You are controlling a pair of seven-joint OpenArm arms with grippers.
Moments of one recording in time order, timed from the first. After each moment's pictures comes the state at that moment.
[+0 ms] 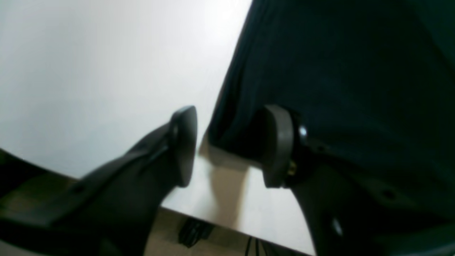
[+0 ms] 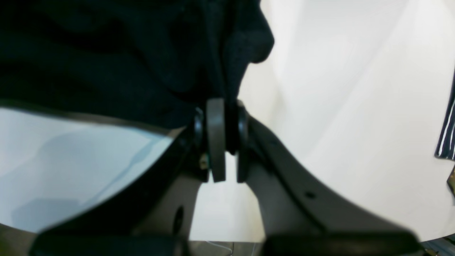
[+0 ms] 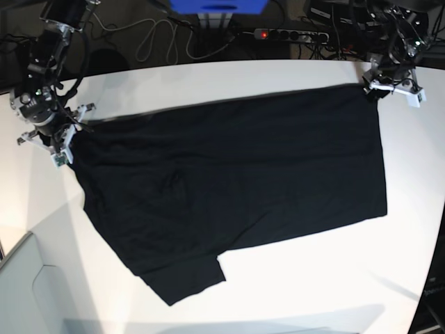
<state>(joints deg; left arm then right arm) 25.0 -9.5 -46.0 96.2 -39.4 -13.5 55.7 -10.9 9.9 27.4 104.5 0.3 43.4 -55.7</state>
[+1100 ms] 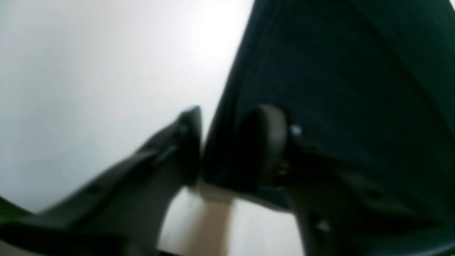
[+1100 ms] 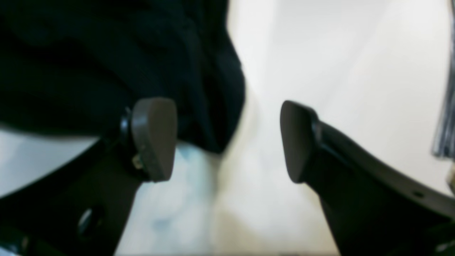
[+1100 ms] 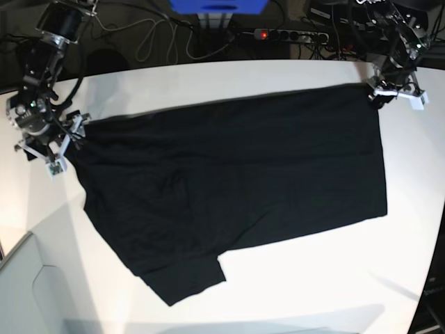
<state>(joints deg) 22.8 -10.1 -46.5 89.2 -41.3 -14.8 51.8 -5.8 11.0 28.5 98.2 1.0 43.4 -55.4</state>
